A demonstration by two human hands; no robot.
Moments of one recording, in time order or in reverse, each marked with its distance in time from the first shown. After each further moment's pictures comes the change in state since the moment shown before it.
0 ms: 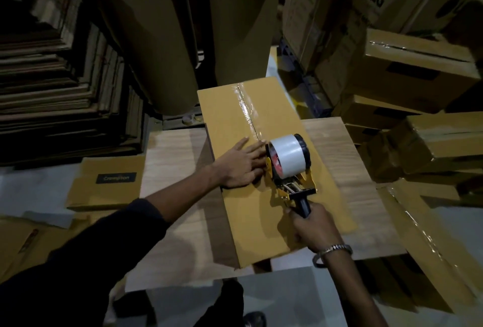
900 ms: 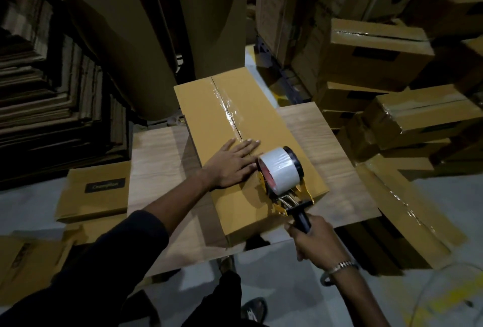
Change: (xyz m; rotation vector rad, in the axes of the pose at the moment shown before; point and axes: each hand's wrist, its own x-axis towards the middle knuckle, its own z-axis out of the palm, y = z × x) left_hand -0.015 0.066 0.009 -0.027 0.018 -0.031; right_hand -0.094 0.071 -0.018 0.017 -0.045 -0.020
